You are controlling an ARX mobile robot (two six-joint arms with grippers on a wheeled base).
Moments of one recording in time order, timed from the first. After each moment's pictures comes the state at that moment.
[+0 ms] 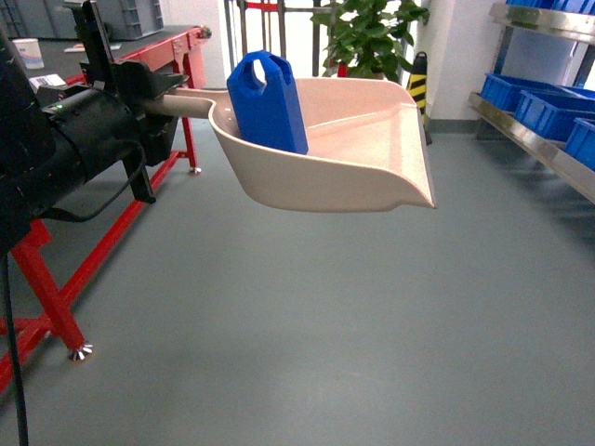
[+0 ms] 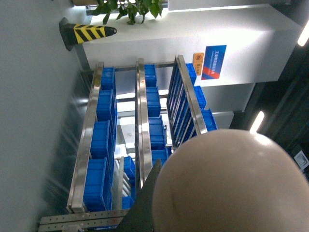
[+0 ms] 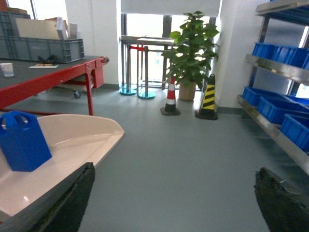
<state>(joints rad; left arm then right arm) -0.14 2.13 1.00 1.28 0.18 -1.55 0.29 0.80 0.31 0.58 0.23 -0.03</state>
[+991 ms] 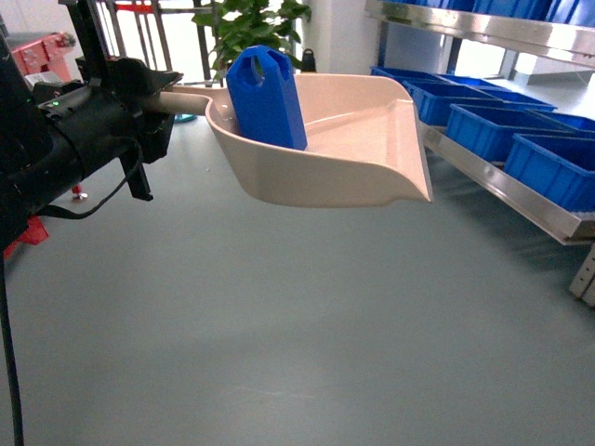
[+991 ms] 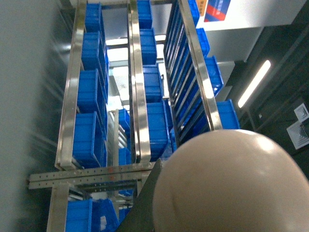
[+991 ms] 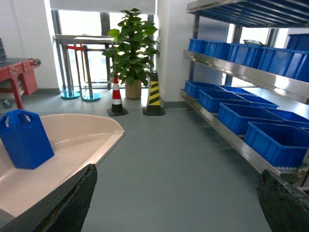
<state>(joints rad) -0.13 2.13 1.00 1.28 0.18 -1.55 0.29 0.80 0.31 0.58 0.24 -0.03</state>
